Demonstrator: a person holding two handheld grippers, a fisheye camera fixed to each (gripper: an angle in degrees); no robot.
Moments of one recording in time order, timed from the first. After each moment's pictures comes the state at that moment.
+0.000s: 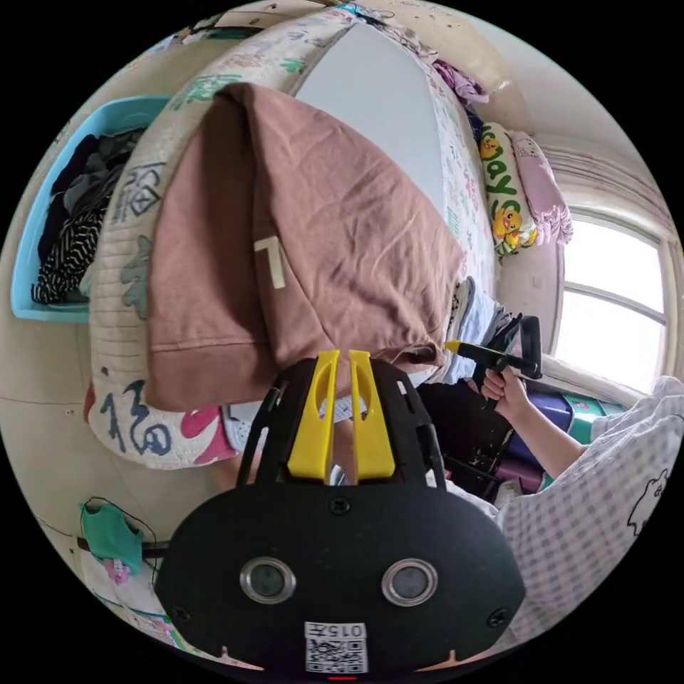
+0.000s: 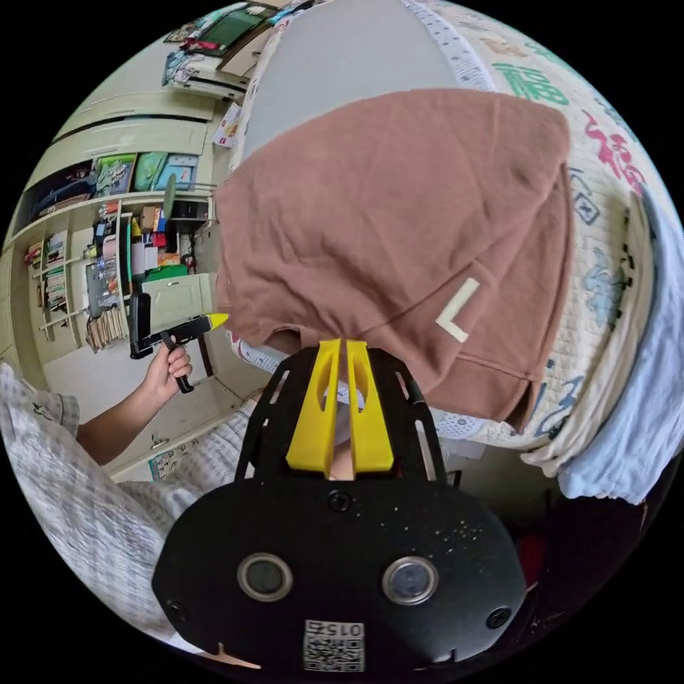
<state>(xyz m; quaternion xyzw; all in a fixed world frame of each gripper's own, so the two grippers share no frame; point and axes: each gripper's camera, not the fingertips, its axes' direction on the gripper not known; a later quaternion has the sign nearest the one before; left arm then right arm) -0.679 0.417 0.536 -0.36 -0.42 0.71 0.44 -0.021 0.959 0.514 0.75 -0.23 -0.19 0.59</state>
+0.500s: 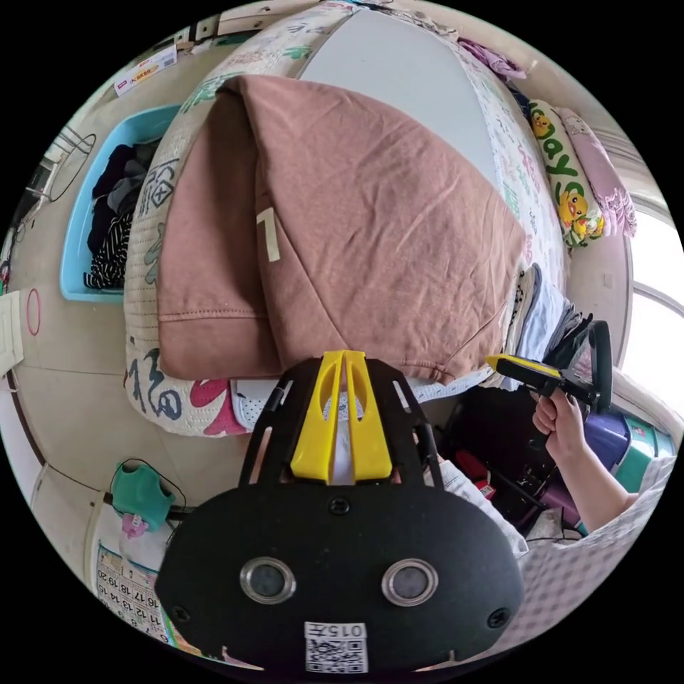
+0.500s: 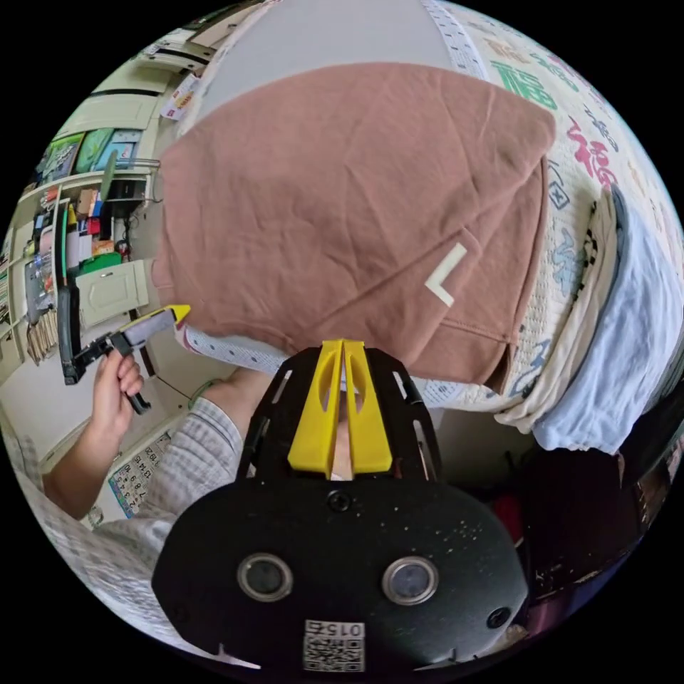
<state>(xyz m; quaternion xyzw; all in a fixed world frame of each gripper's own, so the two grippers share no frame) -0.762 0.462 0.523 -0.23 -0.50 0.74 0.40 -0.062 0.931 0.518 0.75 -0.17 -0.07 0.64</state>
